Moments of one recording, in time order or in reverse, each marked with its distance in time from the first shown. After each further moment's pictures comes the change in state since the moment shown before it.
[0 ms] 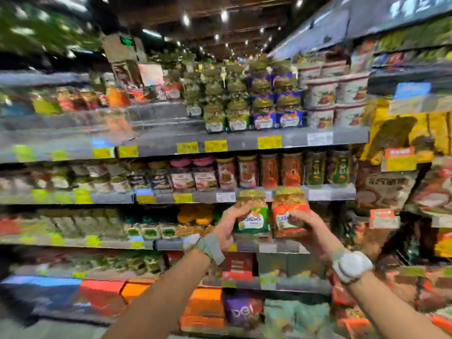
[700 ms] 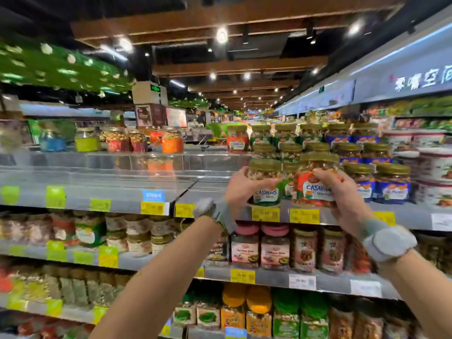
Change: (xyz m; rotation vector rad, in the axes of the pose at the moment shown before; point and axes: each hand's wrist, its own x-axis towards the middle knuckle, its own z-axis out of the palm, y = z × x) left_hand 0.119 0.271 -0.224 0.370 0.127 0.447; right_hand 0.191 -0.136 0.271 -0.164 0.098 -0.467
